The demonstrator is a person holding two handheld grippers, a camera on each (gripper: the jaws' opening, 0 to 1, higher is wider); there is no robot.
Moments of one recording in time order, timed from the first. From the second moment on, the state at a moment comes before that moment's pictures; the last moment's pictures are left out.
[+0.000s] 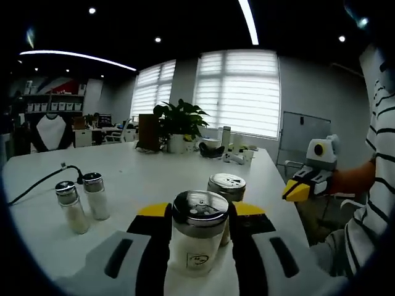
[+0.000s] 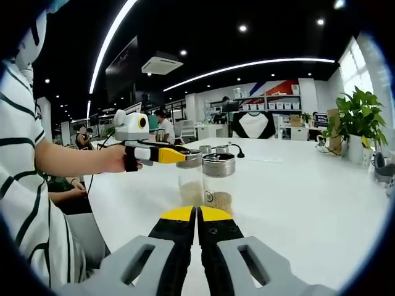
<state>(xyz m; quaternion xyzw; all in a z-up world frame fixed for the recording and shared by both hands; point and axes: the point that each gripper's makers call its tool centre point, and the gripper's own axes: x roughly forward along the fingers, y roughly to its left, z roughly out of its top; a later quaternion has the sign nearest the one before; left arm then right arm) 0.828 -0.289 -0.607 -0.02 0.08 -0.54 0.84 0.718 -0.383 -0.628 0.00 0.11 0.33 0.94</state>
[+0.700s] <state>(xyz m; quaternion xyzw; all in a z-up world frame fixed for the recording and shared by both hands) 0.832 -0.281 -0.607 -0.05 0.05 -0.36 0.93 0.721 -0.396 -0.627 0.01 0.11 0.30 0.95</state>
